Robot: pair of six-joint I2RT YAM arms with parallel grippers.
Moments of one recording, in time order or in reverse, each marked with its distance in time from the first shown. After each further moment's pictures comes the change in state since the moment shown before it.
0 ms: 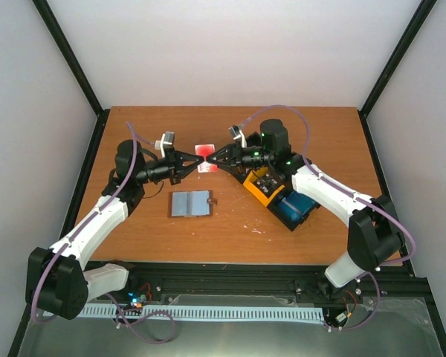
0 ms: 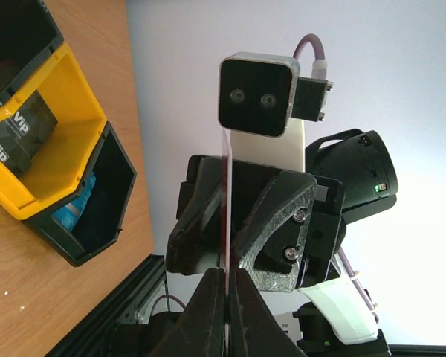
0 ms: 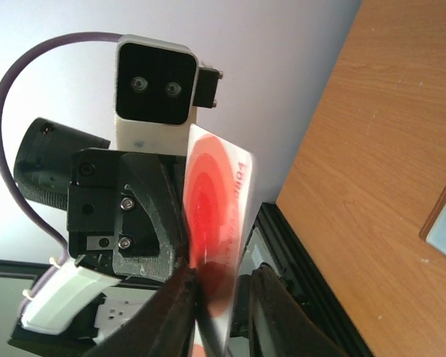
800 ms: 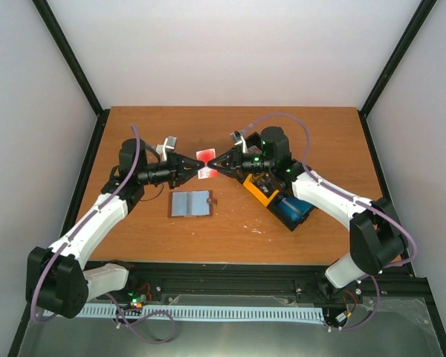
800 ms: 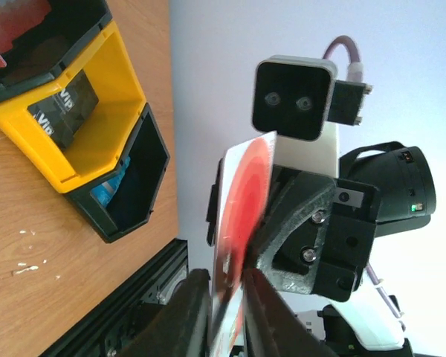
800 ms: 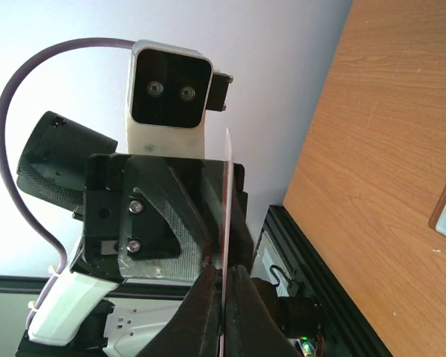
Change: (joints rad) left arm 0.008 0.008 0.035 -0.209 0.001 0.110; right arm 0.013 -0.026 -0.092 0.101 0.037 0.097
